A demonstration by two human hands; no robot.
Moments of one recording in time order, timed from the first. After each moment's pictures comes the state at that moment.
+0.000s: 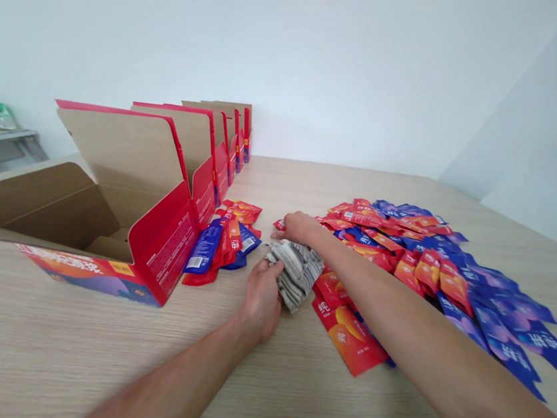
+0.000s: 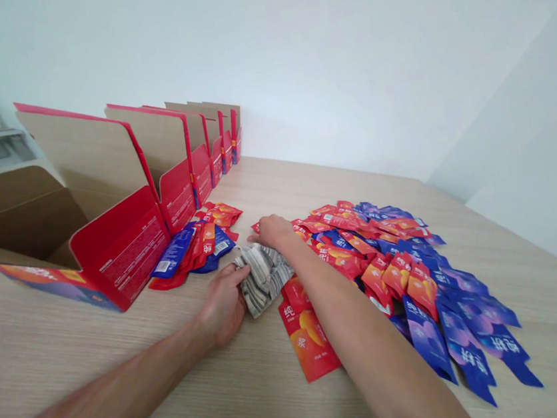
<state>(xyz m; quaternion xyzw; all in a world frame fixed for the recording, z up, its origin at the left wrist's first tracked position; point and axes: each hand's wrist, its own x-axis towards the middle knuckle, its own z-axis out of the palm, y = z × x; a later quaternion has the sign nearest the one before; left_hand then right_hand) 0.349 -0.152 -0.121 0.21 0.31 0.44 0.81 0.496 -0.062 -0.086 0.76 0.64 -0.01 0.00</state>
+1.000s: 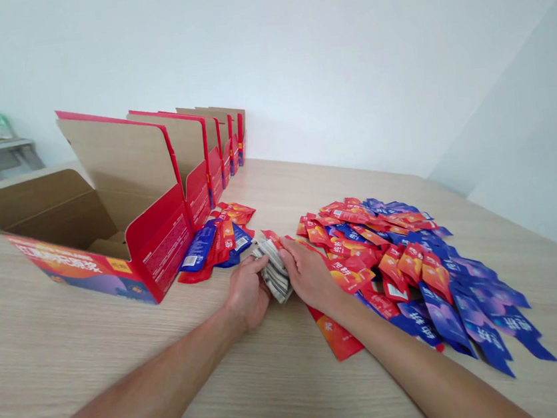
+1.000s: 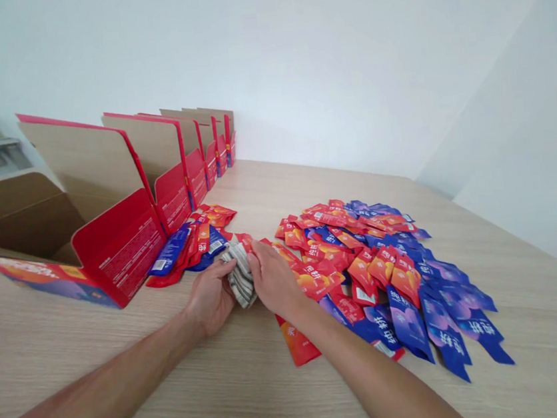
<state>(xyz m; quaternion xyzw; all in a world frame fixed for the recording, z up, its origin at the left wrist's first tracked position) 0.337 -0.150 -0.119 0.20 0.29 0.45 0.82 0.469 -0.180 -0.133 0.64 0.68 -0.02 -0.35</state>
